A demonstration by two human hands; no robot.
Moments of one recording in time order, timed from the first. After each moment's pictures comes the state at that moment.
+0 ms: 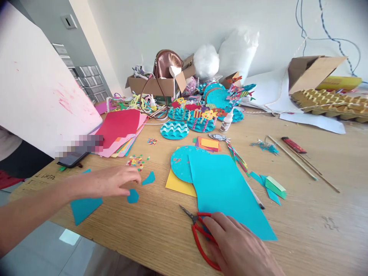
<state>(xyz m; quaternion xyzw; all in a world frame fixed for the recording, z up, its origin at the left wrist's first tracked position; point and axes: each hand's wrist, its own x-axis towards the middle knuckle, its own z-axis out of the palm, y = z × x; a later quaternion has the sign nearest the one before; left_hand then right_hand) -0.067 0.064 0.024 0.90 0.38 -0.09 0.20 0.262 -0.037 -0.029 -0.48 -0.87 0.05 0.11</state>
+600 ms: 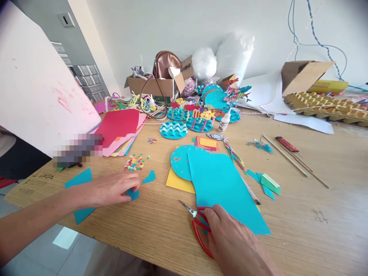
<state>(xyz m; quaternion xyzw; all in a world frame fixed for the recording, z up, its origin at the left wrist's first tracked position) -0.068 0.047 0.006 0.90 0.39 -0.09 0.19 0.243 -0.041 -0.027 -0.54 -0.83 0.01 0.11</state>
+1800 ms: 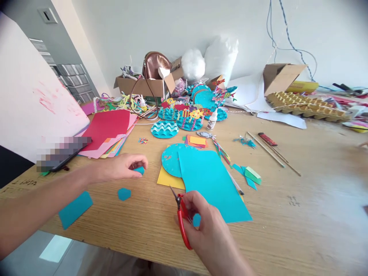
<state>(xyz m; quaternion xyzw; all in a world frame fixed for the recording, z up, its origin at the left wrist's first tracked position) -0.026 0.088 0.024 0.85 0.43 0.02 0.30 0.212 -0.040 -0.013 -0.58 -0.66 0.34 0.34</state>
